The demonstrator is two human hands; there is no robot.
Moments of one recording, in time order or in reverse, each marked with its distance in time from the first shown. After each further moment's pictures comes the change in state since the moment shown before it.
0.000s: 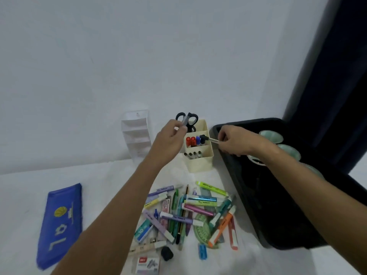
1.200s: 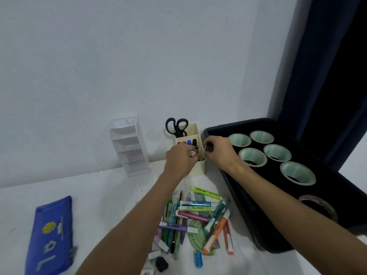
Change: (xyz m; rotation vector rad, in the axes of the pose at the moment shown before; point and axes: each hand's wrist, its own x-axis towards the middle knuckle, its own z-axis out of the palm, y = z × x) left_hand 0.035 -0.050 0.079 0.552 -0.018 0.130; right_hand 0.043 0.041 0.059 0.135 0.396 -0.159
